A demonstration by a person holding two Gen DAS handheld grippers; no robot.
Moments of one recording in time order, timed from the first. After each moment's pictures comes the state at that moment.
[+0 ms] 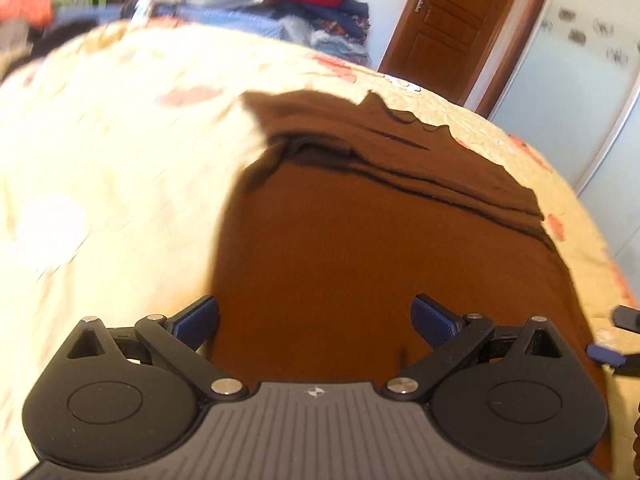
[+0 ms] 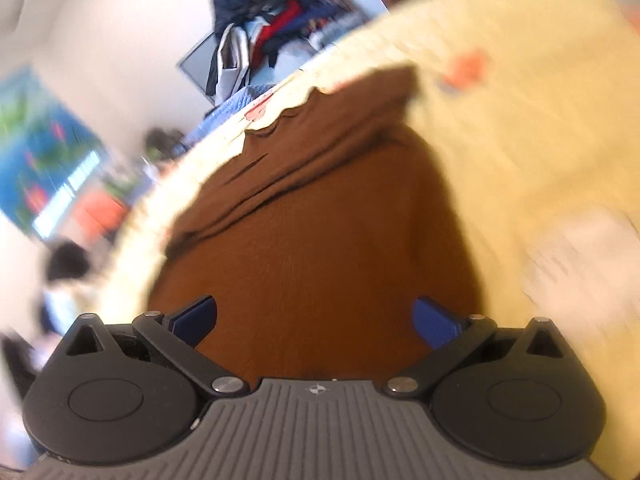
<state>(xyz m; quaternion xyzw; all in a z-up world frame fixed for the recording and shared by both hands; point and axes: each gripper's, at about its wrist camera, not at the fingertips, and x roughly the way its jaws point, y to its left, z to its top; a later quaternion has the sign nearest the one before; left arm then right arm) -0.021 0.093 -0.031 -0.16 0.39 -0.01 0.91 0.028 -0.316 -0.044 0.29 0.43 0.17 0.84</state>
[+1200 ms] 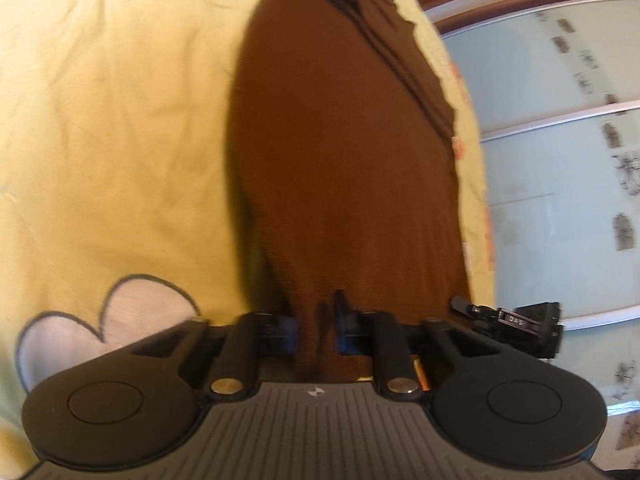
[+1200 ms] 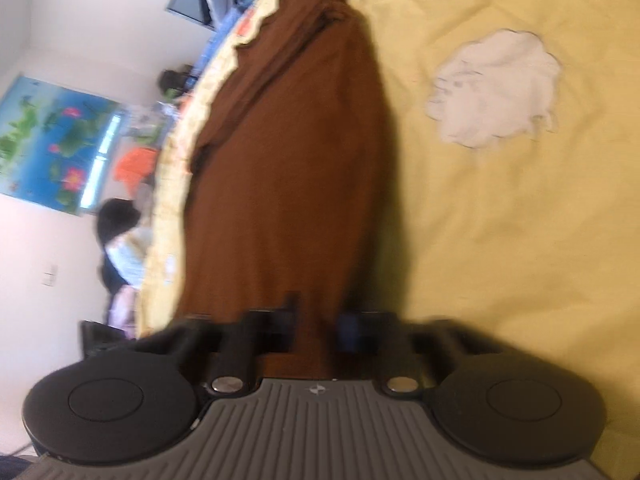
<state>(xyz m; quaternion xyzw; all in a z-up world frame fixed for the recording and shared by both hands) -0.062 0.164 -0.066 -0.36 0.55 -0.18 0.73 -0.010 -0.360 -0.069 0.34 0.56 0.23 0.72</state>
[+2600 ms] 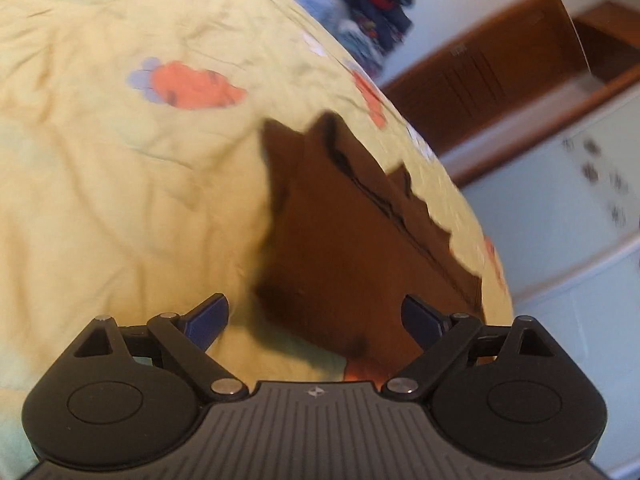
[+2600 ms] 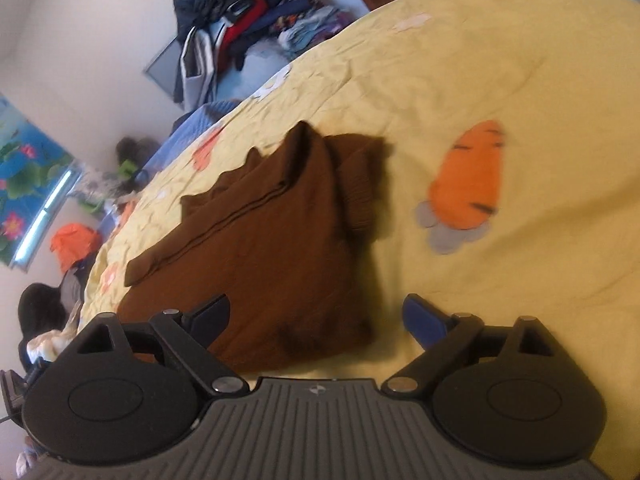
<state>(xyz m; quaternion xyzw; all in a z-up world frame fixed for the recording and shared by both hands) 0.131 0.173 -0.053 -0.37 0.39 -0.07 0.84 0.203 -0.332 -0.067 0.27 0.46 0.15 0.83</state>
